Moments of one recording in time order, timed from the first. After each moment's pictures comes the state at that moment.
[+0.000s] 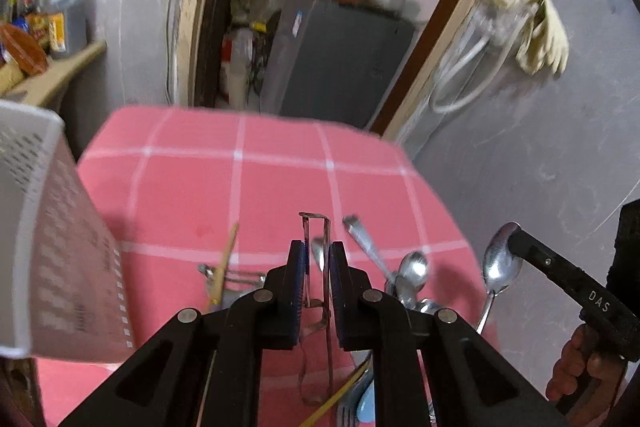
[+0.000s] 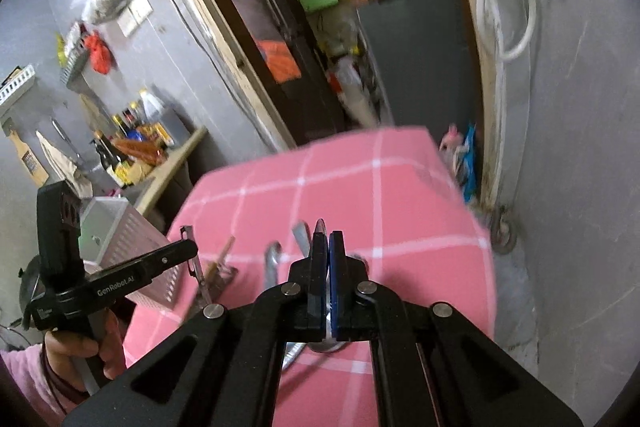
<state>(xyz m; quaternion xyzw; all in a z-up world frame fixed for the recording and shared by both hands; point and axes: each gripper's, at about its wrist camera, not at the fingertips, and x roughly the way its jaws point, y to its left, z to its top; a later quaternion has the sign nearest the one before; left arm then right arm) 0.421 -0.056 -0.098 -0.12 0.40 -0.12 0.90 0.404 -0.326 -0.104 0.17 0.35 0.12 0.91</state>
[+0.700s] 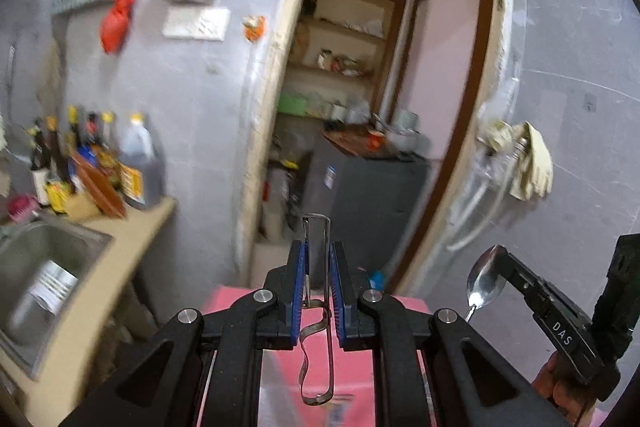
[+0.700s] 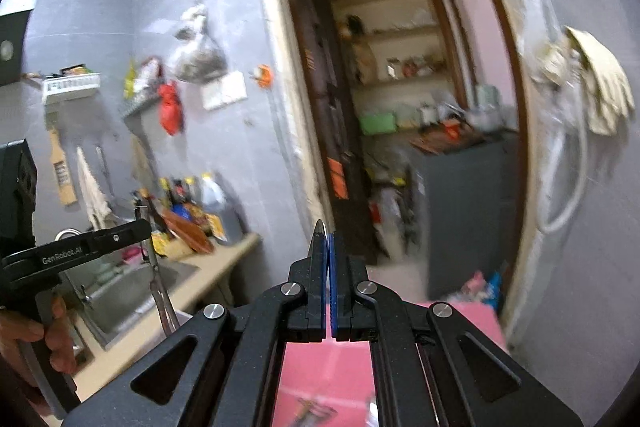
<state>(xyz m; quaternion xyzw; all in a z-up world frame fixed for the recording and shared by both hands) 0.383 0.077 0.080 -0.10 0.20 -0.05 0.97 0.413 -0.190 0.078 0.09 0.13 0.15 0.98</state>
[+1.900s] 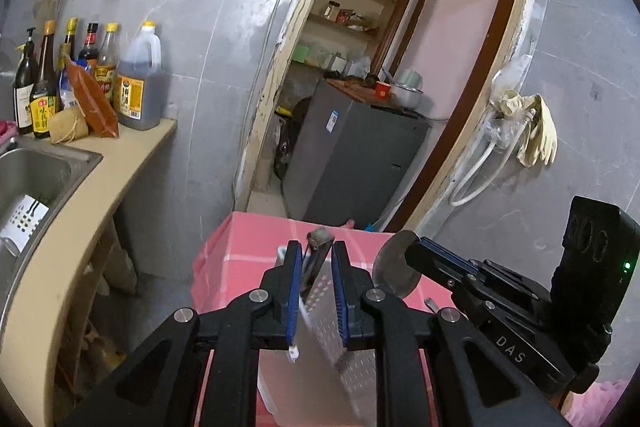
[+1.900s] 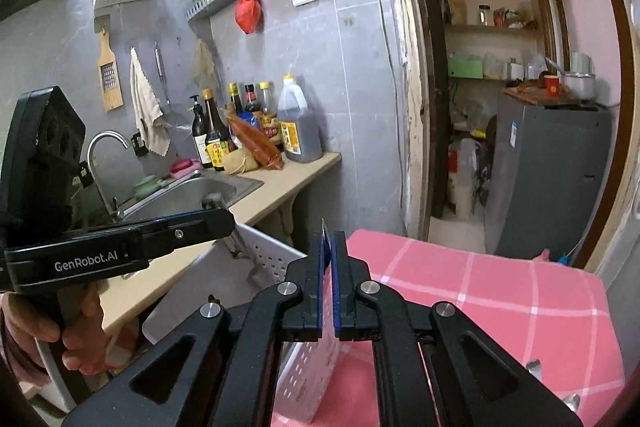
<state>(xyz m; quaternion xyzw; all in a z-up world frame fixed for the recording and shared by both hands) 0.397 0.139 -0.044 -0.15 0.28 -0.11 0.94 0.444 -0.051 -0.034 0.02 0.24 0.27 0.93</state>
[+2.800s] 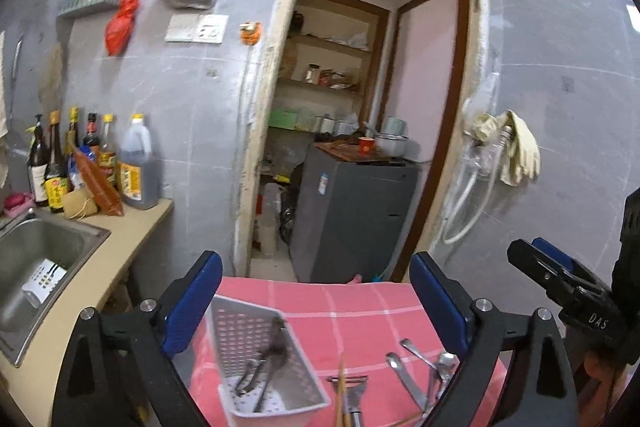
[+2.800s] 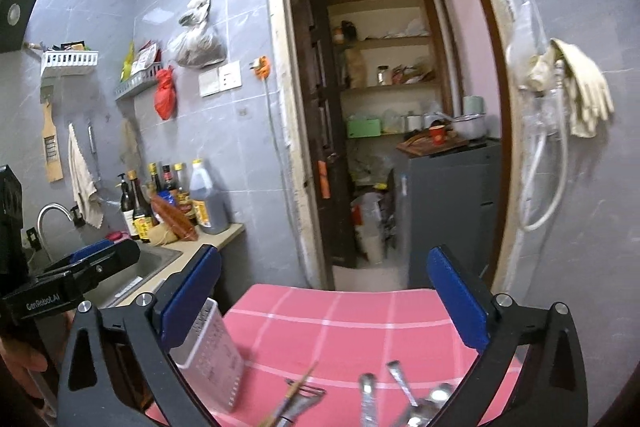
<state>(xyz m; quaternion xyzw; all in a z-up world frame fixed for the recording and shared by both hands) 0.338 0.058 0.013 -0.08 0.16 -0.08 0.98 0.366 -0.190 0.044 0.05 0.13 0.10 0.99</state>
